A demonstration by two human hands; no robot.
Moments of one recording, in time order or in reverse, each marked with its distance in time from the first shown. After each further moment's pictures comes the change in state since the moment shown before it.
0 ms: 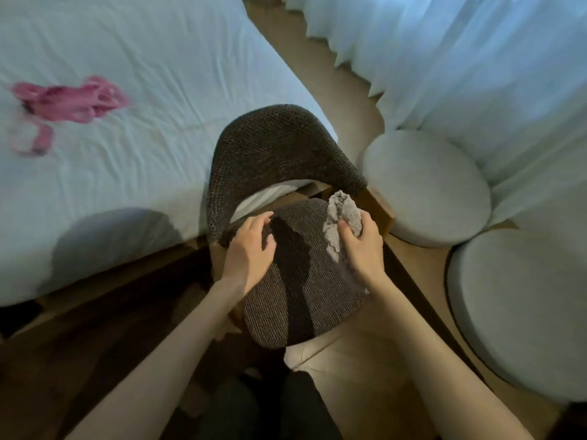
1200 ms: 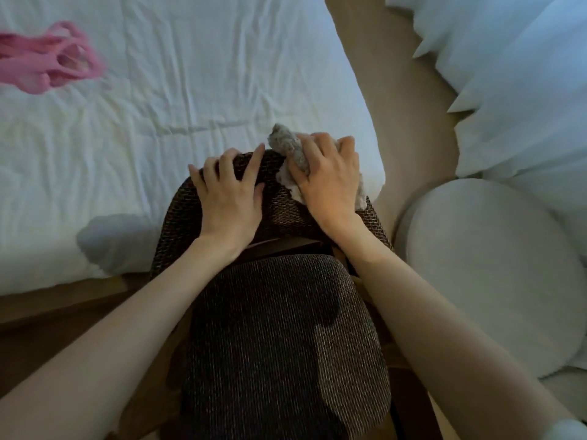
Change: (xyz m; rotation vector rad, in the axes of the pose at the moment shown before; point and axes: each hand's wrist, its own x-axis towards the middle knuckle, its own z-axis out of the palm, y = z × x) left_hand 0.317 -0.037 0.024 0.626 0.211 -0.182; right_hand 0.362 -0.059 0.156 -0.539 -0.014 -0.787
